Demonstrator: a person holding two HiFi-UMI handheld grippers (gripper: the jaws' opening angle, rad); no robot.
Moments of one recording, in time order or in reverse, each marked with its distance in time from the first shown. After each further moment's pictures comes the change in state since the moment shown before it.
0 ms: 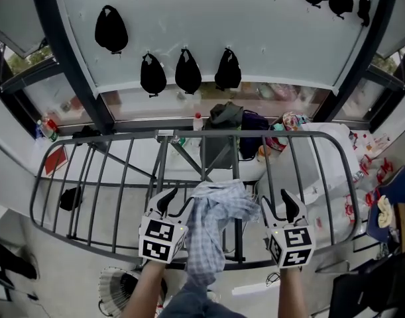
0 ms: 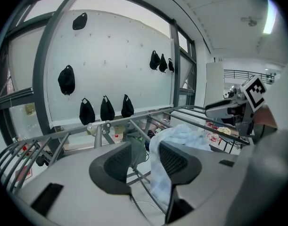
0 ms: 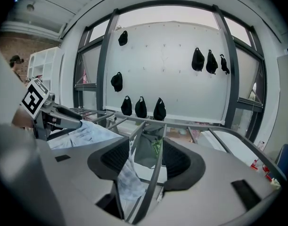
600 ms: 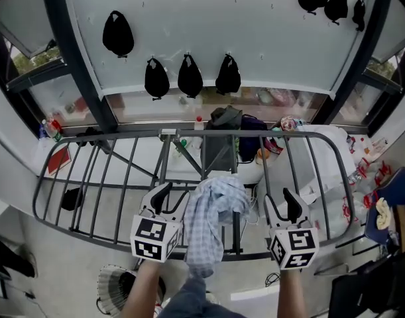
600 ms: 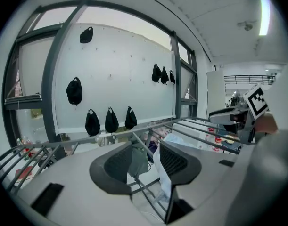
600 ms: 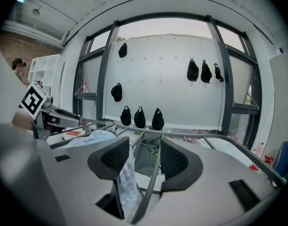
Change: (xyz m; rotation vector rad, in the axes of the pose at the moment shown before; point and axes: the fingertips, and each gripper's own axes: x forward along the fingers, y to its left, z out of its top) left arm -0.046 -0.001 0.028 -0.016 -0.131 0.044; right arm -0.043 0.004 0.020 0.035 -0.115 -0.011
